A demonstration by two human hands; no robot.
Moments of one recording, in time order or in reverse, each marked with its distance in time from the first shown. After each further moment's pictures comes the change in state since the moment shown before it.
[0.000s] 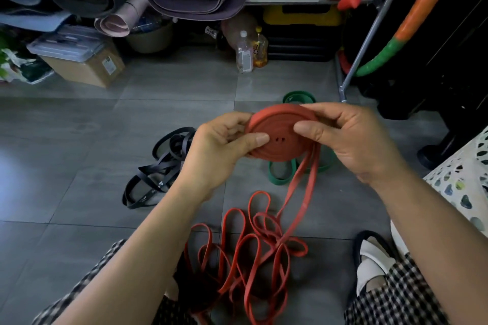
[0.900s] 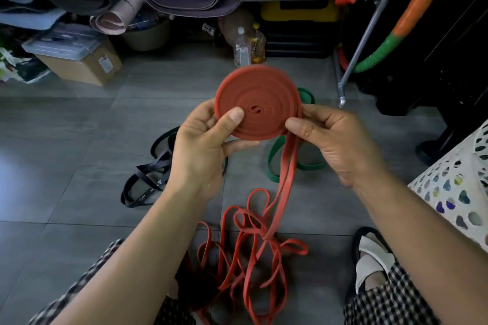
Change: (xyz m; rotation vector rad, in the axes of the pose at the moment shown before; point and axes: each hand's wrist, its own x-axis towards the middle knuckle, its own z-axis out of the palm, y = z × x) left_hand 0.000 -0.002 0.000 -0.392 0.175 -0.098; right_hand 0.000 0.014 0.010 0.140 0.064 0.074
